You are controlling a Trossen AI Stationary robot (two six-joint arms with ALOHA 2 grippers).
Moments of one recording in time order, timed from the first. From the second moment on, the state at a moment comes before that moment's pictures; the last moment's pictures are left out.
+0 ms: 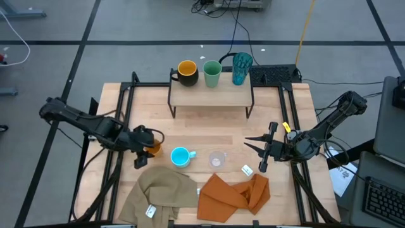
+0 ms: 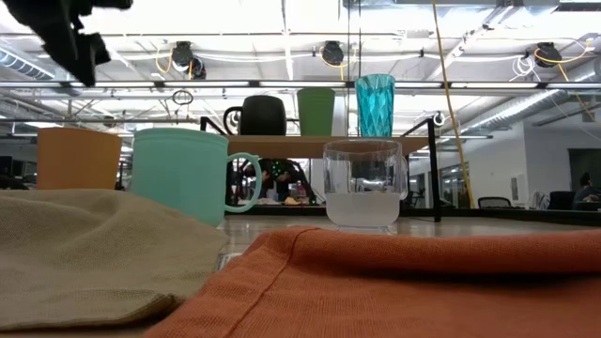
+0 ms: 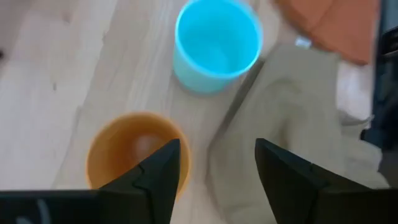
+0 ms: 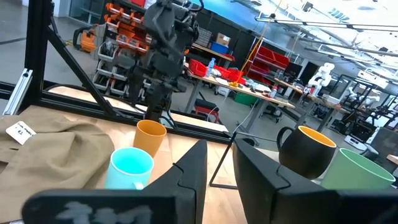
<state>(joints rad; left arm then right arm) -0.36 0.96 0.87 -0.95 -0.08 -0.61 0.67 0.93 0.62 0.30 0.94 -0.33</state>
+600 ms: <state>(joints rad) -0.36 1.17 0.87 -1.04 -0.05 -0.66 0.67 0.93 0.62 0.31 0.94 -0.33</state>
